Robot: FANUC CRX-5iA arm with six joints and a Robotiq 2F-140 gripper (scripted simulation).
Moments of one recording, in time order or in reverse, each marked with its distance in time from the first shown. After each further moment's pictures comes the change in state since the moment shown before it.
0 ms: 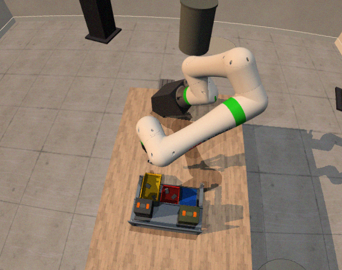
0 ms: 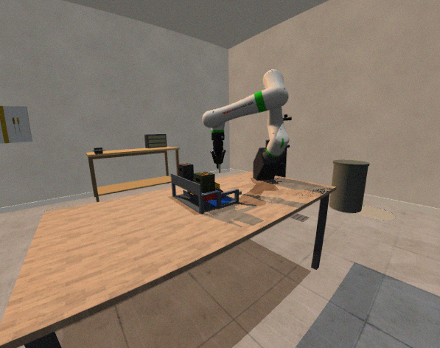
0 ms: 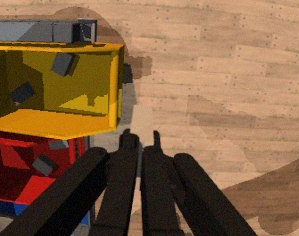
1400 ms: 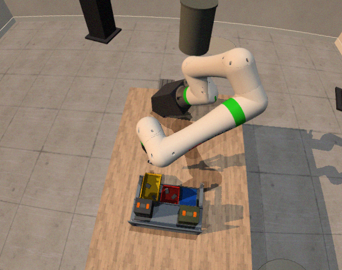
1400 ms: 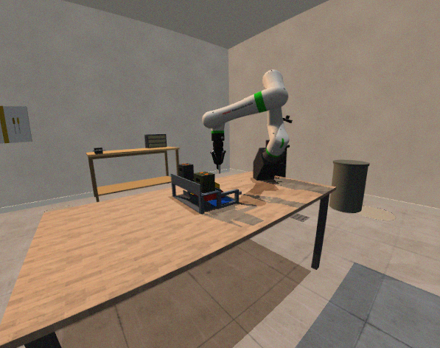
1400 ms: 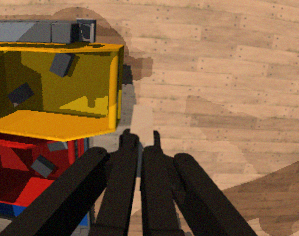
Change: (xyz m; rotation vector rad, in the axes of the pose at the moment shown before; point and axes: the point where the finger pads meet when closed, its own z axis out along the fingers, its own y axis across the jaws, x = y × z) arm 0.000 0.000 0.004 0.000 0.000 0.000
